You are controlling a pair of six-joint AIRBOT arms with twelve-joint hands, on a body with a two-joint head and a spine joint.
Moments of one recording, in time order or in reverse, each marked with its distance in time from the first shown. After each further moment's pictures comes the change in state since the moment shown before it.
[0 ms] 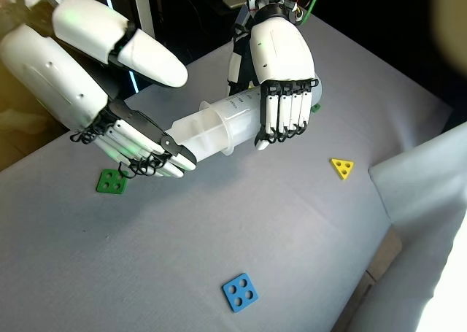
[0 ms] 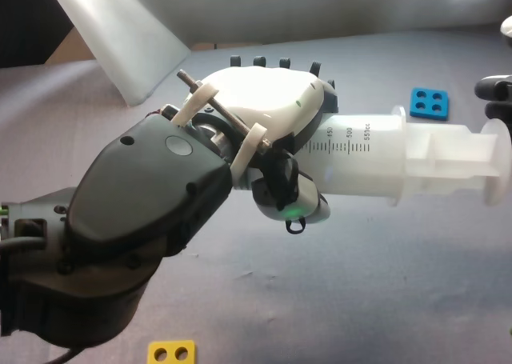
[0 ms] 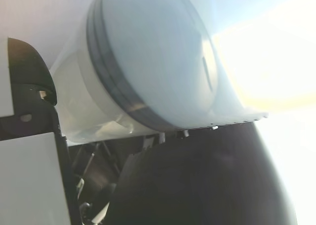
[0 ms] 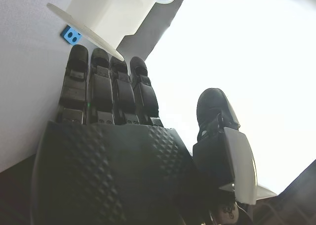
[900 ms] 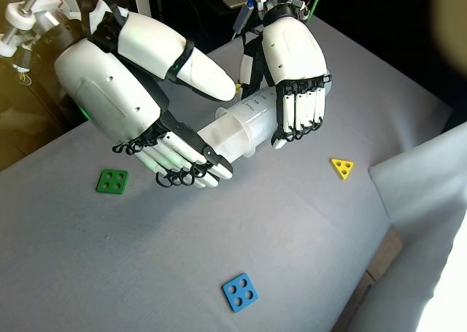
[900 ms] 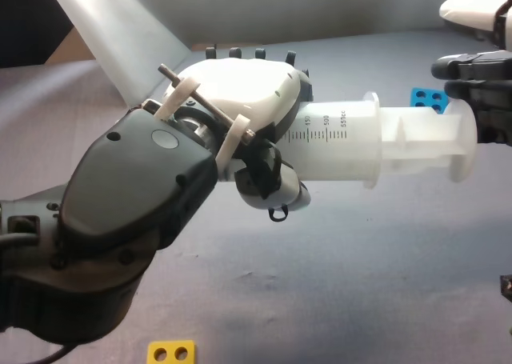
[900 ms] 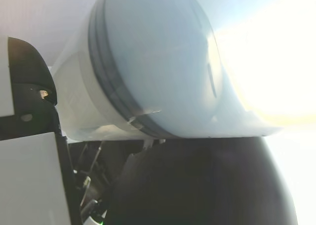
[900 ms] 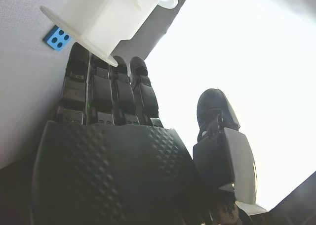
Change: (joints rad) left arm 0.000 0.006 0.008 -0.010 -0.043 0.011; right arm 0.070 -0.201 0.084 0.001 -0.124 -0.057
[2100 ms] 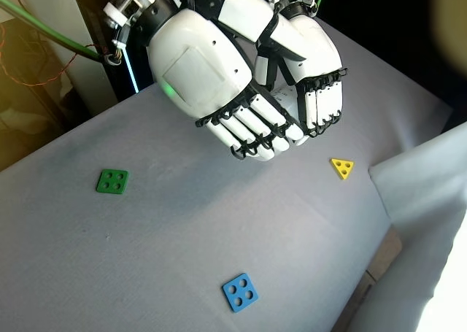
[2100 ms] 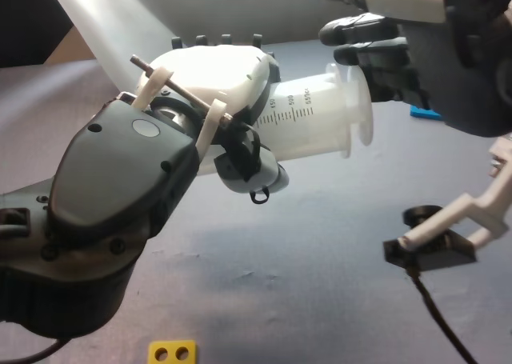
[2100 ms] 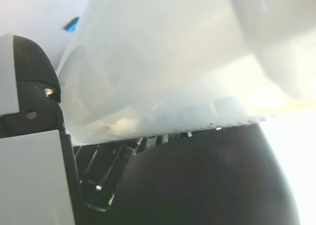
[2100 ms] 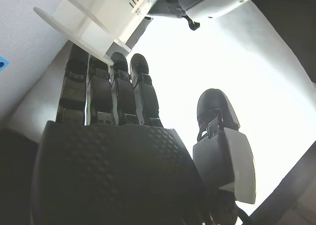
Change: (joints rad) left arm 0.000 0.011 0.004 -0.019 -0.061 -0.016; right arm 0.117 -0.246 0.075 -0.024 -0.080 -0.055
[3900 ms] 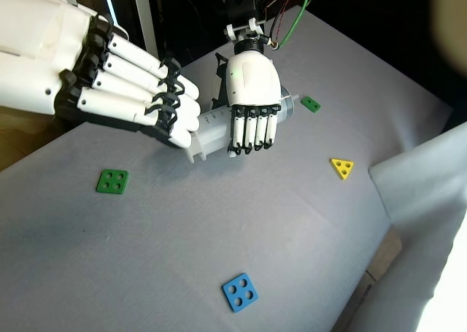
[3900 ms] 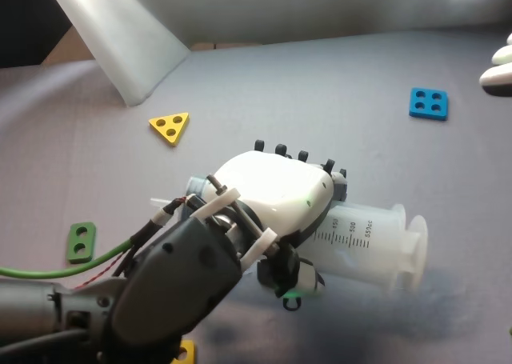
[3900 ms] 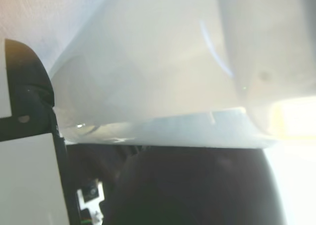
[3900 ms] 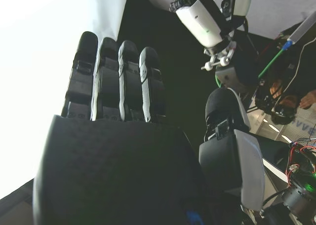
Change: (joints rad) left arm 0.227 -0.118 0.058 0.292 0.121 -0.147; right arm -0.151 0.613 0.148 -0.455 1.218 -1.104
